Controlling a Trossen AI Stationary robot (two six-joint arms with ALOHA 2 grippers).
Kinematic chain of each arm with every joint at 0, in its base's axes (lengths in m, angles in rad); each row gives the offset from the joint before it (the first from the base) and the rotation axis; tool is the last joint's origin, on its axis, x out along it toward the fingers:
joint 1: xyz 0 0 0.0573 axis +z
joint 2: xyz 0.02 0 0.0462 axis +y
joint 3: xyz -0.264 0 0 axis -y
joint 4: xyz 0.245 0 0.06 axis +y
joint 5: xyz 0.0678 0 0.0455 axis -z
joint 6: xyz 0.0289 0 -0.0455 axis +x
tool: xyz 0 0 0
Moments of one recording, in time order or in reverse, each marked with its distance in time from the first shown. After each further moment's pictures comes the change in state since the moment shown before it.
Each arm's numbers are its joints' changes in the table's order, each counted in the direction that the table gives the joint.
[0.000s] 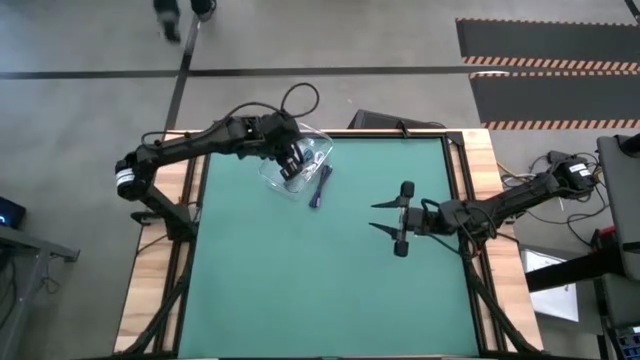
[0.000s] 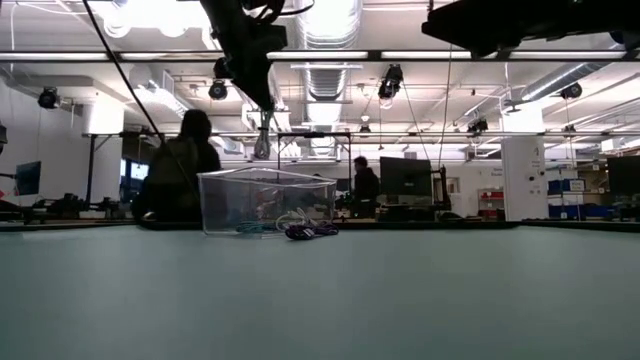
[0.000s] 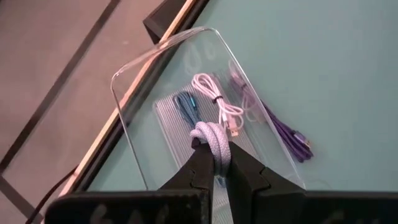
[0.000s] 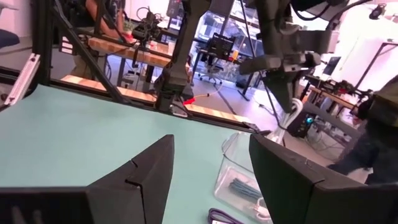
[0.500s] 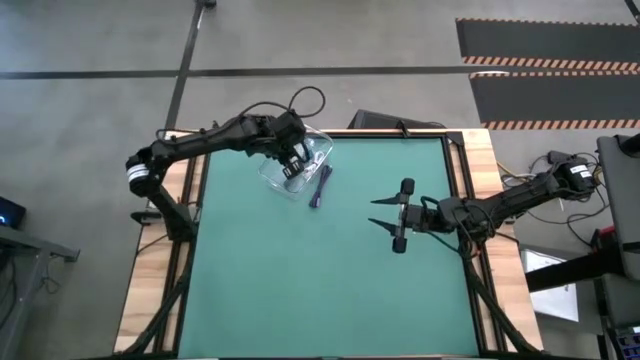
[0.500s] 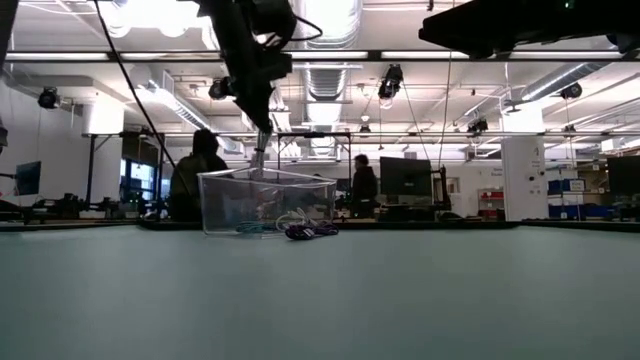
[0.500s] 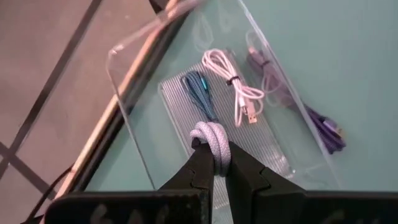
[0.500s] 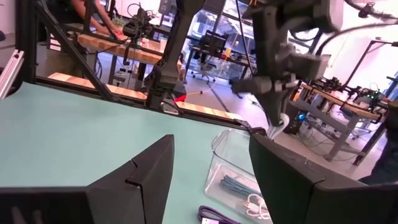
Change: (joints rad) left arm 0.049 0.089 0.000 0.015 0.000 0.034; right arm -0.031 0.000 0.000 0.000 0.000 -0.005
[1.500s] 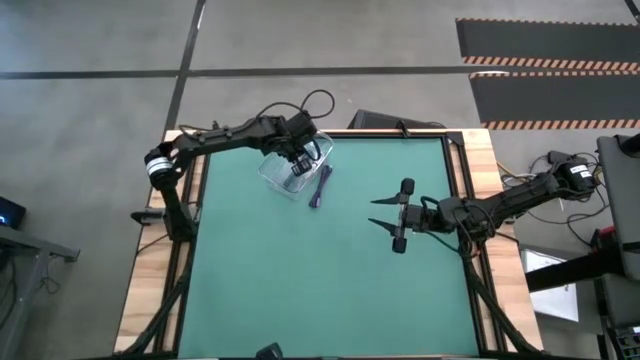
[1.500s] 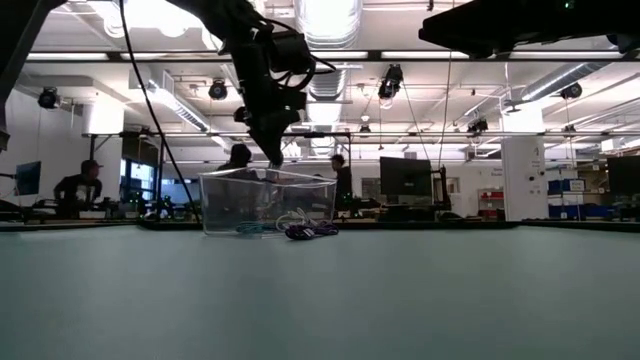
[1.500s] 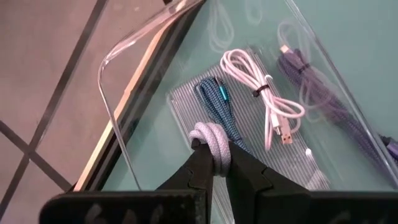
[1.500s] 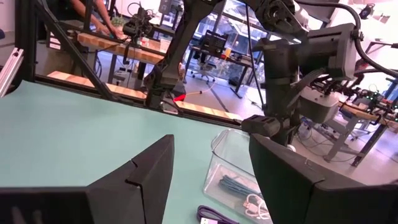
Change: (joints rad) left arm 0.047 0.154 -0.002 -0.117 -0.039 0.072; right arm 0.000 0.001 0.000 0.000 0.000 -0.008
